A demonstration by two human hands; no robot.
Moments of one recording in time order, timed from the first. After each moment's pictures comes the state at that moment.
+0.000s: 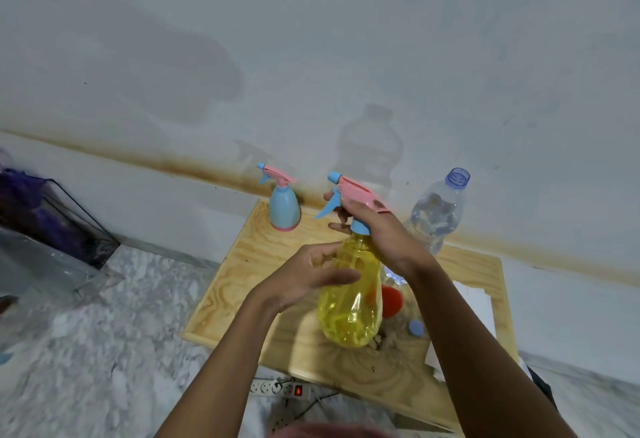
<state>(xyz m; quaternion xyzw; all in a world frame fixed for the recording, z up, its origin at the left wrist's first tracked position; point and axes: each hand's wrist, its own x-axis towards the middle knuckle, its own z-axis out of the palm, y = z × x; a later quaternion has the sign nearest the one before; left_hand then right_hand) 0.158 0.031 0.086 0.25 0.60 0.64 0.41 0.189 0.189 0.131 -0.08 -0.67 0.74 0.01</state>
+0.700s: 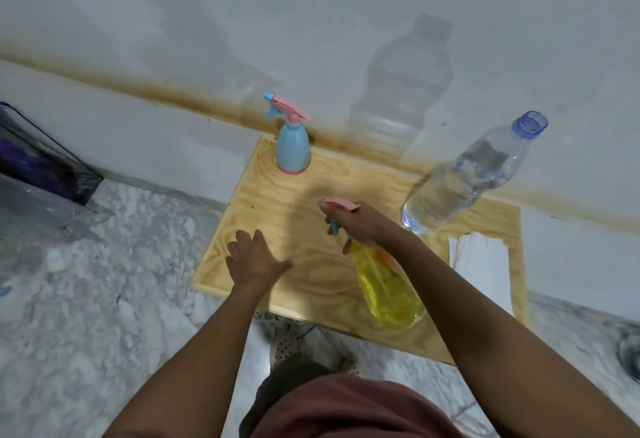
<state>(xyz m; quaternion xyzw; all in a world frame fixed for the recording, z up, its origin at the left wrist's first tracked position) 0.112 -0.044 -0.103 0.00 0.97 0.14 0.21 0.148 0.155 0.019 -0.21 -0.78 0.55 -0.20</state>
